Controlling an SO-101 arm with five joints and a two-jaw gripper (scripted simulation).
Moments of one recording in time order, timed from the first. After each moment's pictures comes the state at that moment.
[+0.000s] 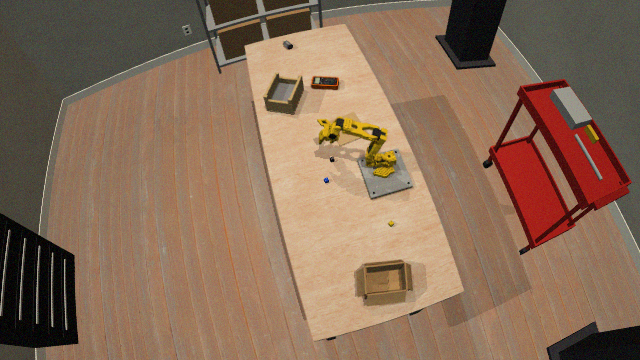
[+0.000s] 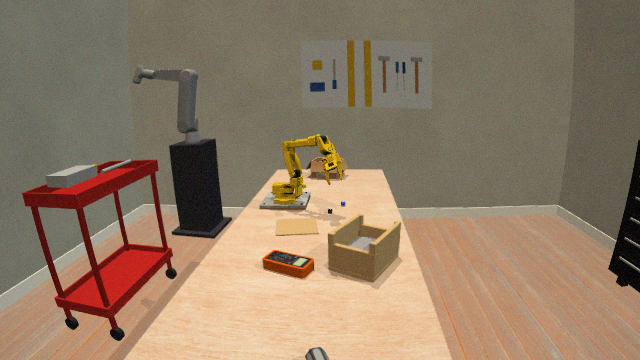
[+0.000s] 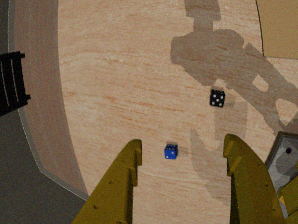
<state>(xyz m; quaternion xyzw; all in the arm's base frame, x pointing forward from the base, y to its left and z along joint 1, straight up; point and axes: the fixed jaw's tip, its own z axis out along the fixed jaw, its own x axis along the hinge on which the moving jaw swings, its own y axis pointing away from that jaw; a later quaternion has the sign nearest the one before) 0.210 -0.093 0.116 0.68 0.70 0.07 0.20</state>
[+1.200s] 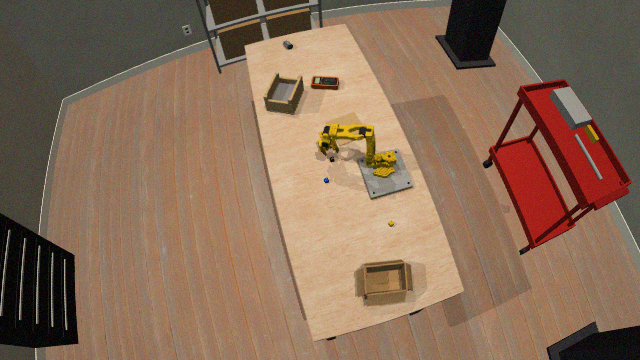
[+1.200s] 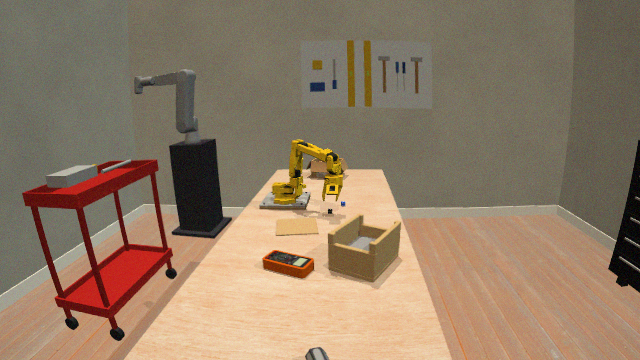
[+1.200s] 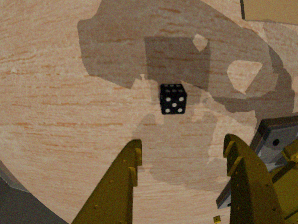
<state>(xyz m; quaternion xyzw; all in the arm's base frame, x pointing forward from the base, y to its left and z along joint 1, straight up) 0.190 -0.088 0.034 0.70 0.71 0.00 0.00</state>
